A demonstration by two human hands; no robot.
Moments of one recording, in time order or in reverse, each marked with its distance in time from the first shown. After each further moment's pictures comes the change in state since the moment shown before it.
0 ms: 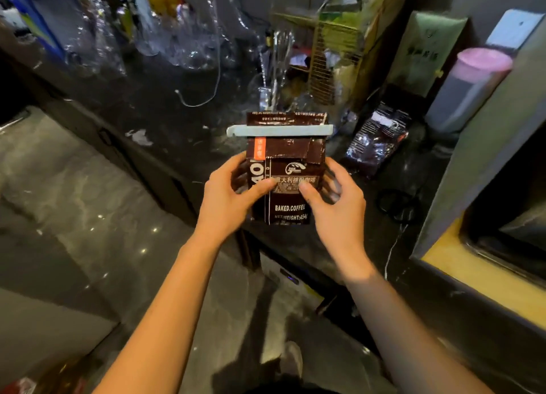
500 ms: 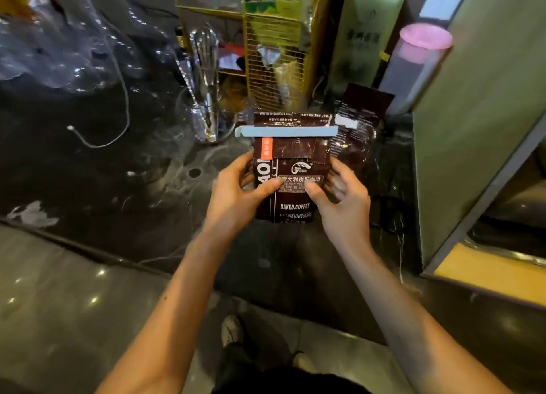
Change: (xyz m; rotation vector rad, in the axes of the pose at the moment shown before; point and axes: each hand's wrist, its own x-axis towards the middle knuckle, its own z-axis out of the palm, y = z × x) left_hand 0.190 -0.068 0.047 -0.149 -0.375 -0.015; right_hand 0.128 0.053 0.026 -0.170 0.306 0.090
